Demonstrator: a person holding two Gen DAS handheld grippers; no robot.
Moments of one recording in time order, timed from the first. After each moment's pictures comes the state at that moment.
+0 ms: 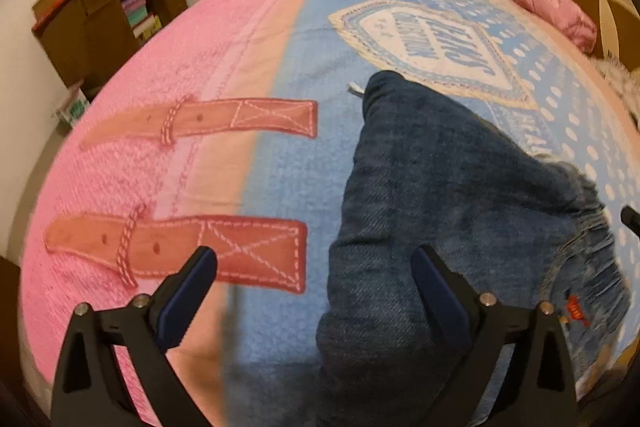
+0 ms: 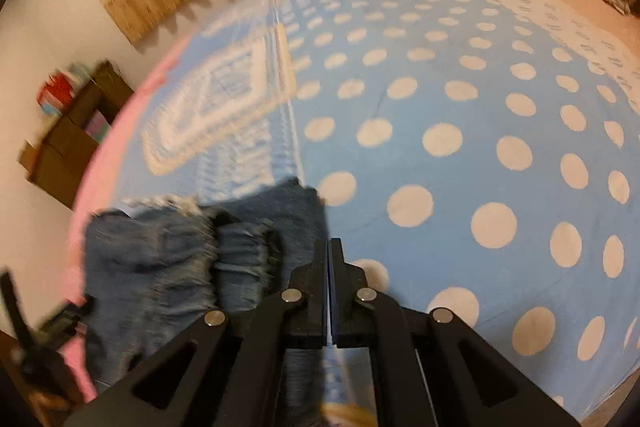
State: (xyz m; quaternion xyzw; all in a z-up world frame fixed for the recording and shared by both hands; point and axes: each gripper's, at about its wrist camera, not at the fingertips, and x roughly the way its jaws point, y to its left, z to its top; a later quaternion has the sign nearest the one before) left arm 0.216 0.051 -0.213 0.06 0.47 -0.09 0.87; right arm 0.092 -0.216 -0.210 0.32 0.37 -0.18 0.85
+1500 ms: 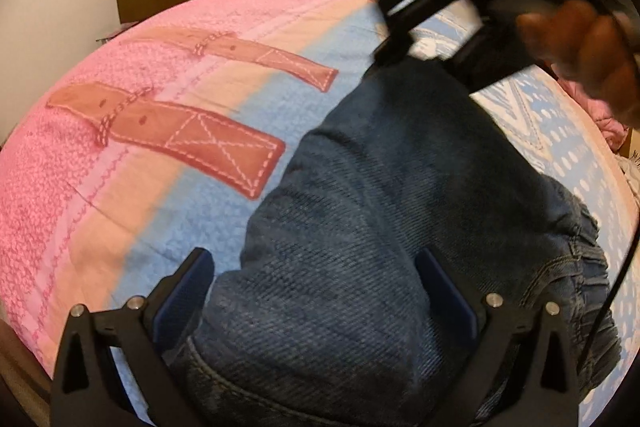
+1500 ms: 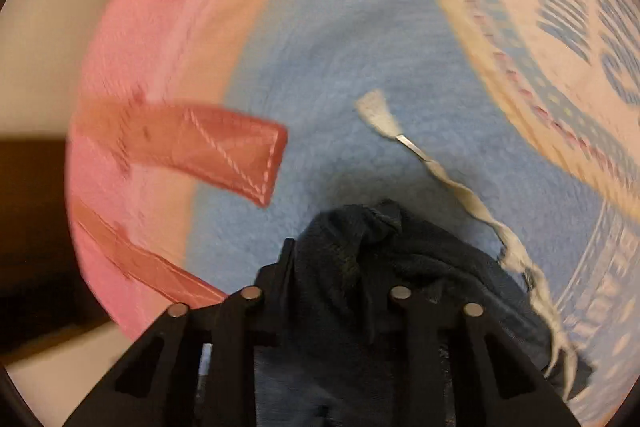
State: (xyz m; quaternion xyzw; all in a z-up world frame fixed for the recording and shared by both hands) left arm 0.164 0.036 -0.257 -0.07 0.44 0.00 0.90; right arm 0.408 -0.025 -0.231 0.20 0.68 0.09 0.70
